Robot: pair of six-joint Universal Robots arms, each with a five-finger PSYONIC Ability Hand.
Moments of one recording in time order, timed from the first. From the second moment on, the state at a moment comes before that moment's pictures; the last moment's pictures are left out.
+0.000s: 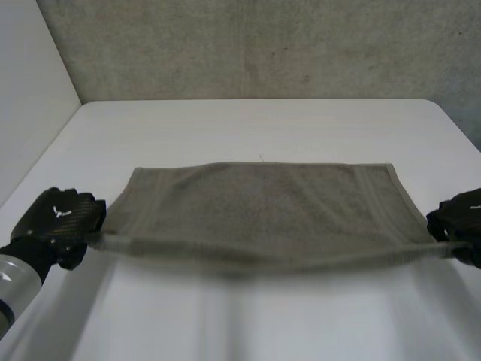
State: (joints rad) left arm 4.73 -1.38 -2.21 3.28 -1.19 3.71; right arm 1.25 -1.52 1.76 0.63 0.95 2.04; left_hand 1.16 1.22 1.21 1.22 1.01; right_hand 1.33 1.33 1.35 1.34 1.16
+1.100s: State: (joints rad) left arm 4.55 -2.43 -1.13 3.30 -1.32 3.47; right arm 1.69 -0.68 0.83 0.18 1.40 2.50; left_hand 1.16 1.22 1.21 1.22 1.01; right_hand 1.33 1.33 1.35 1.34 1.17
